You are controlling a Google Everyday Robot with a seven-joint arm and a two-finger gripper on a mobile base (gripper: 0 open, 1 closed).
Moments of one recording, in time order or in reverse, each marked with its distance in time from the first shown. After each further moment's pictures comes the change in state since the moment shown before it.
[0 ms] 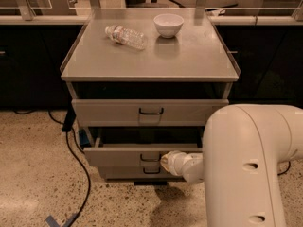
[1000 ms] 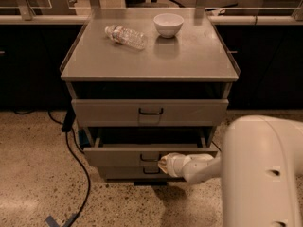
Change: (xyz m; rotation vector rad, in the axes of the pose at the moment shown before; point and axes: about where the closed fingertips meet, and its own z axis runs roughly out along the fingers) arm 0.004 0.013 0.014 -0.017 -0.042 0.091
